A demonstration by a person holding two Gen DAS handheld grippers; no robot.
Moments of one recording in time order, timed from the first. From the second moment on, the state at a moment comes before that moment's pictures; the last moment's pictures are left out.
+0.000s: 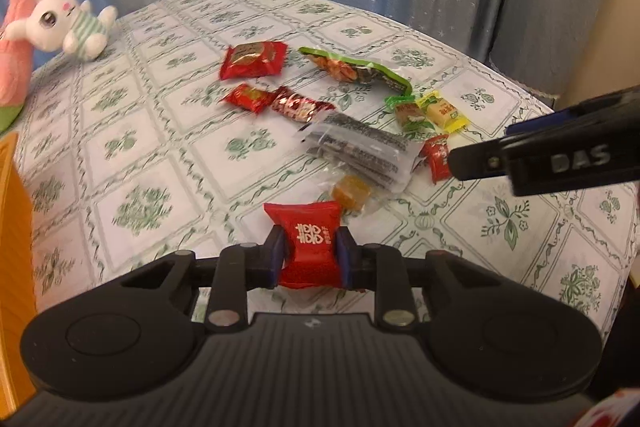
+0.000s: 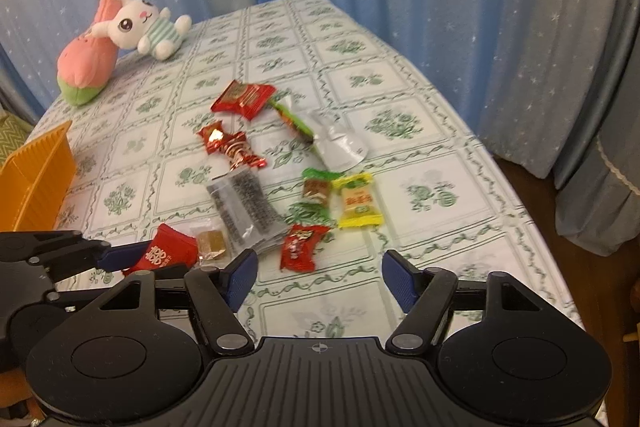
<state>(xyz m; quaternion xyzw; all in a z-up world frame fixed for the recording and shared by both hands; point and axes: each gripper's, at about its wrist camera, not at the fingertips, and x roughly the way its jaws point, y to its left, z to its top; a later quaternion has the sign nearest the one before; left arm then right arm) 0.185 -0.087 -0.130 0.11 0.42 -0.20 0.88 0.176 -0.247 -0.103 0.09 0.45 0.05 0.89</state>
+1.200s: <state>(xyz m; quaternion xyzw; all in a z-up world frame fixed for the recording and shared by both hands) 0.120 0.041 -0.041 0.01 0.37 -0.07 0.93 0.152 -0.150 -0.042 0.08 0.38 0.14 0.91</state>
